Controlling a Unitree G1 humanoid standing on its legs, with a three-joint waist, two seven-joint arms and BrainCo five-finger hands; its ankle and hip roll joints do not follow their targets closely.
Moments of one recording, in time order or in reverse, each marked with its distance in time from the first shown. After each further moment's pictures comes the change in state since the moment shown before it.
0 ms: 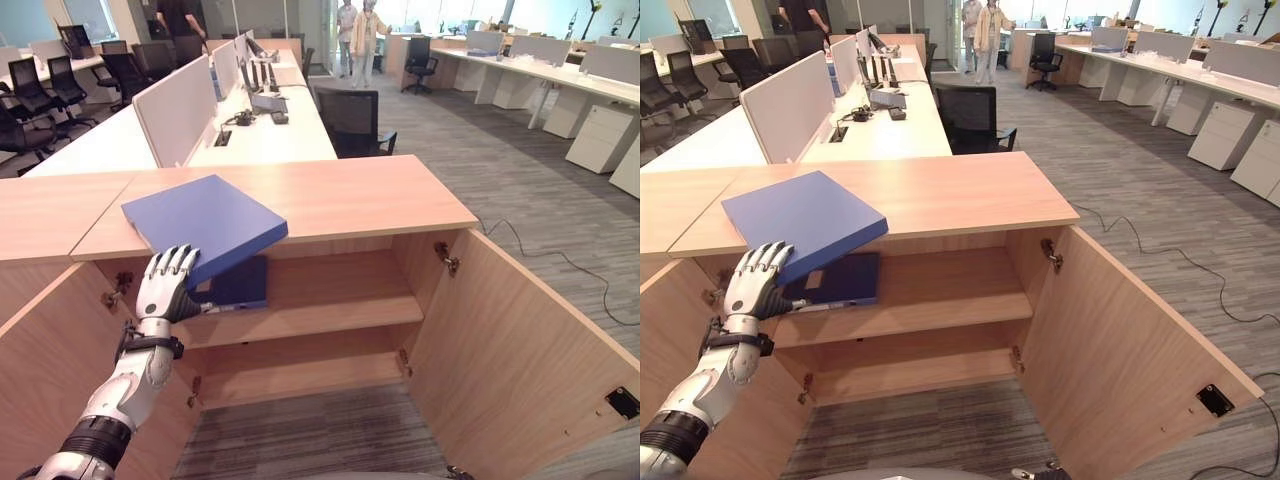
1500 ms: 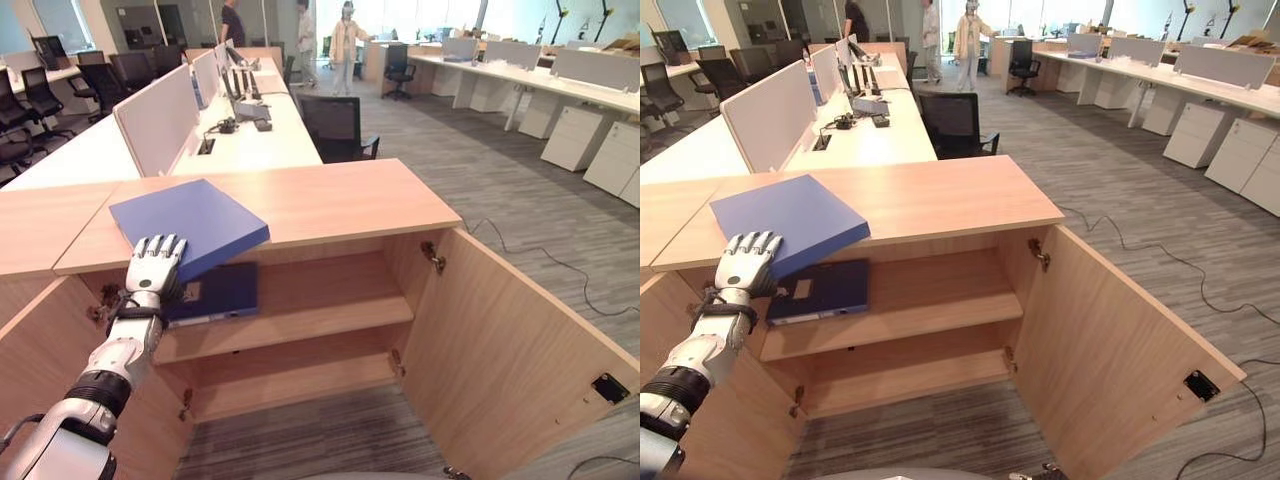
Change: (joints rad) left arm -0.267 0.052 -0.160 0.336 0.143 0.141 -0.088; right arm -0.001 -0.007 0.035 0.000 -0.005 0.003 0.026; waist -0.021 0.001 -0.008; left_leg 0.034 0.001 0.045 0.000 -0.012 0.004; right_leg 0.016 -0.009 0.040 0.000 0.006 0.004
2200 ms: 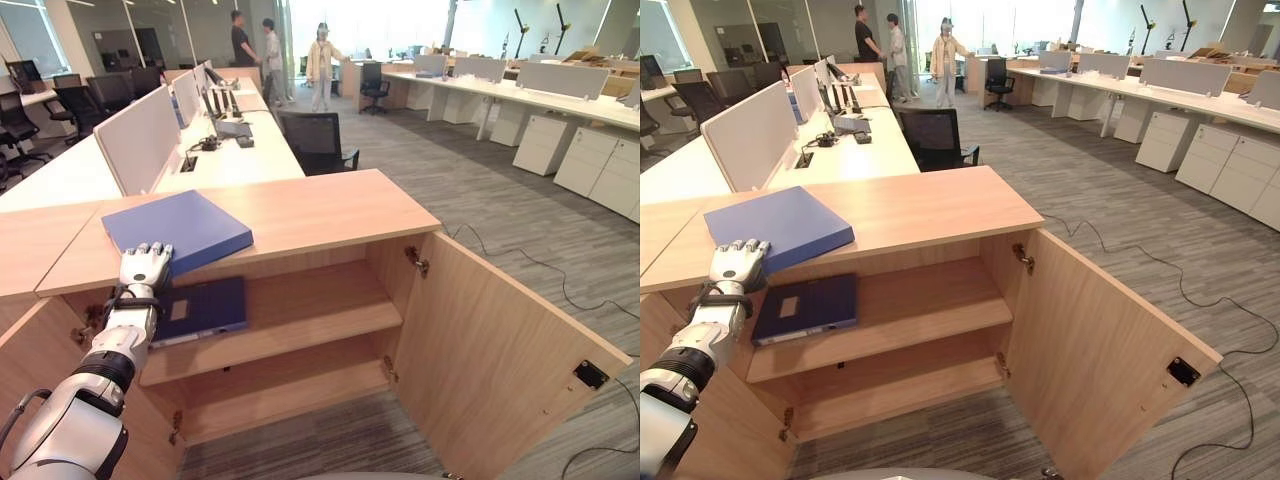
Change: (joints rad) left arm -0.110 -0.006 -0.079 0.161 -0.002 0.040 -0.018; right arm 0.011 -0.004 0.008 0.003 0.001 0.019 0.024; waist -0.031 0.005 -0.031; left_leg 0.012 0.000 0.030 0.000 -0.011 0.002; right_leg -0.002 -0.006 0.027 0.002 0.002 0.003
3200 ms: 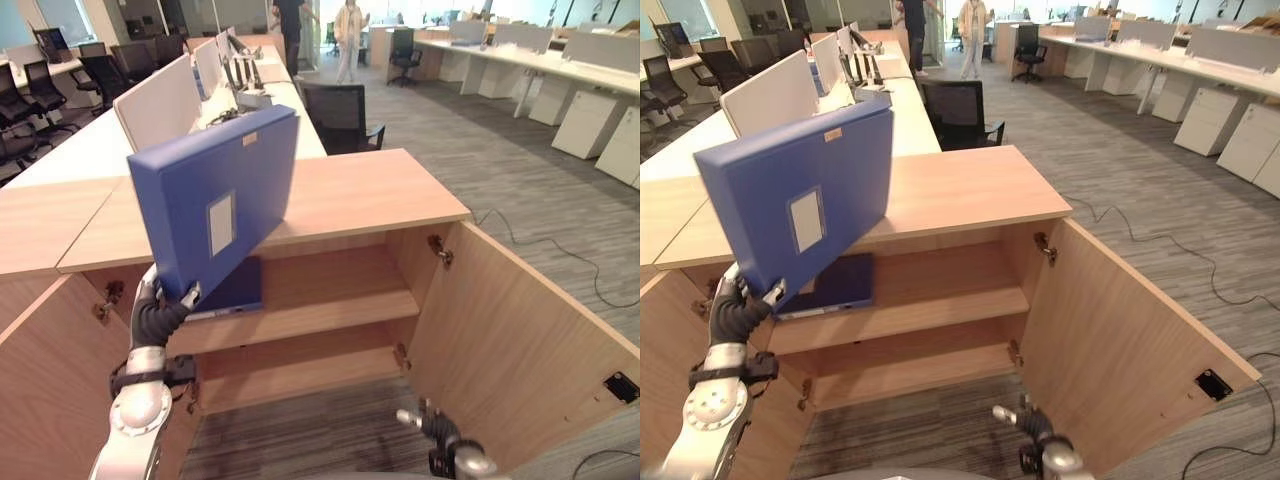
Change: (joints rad) left arm 0.841 -0.324 0.605 -1.114 -1.067 -0.332 -0.211; right arm 0.080 -0.069 -0.070 -0.687 0.171 -0.074 0.049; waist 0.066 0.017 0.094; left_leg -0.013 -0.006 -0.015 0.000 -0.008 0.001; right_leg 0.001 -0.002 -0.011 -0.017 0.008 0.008
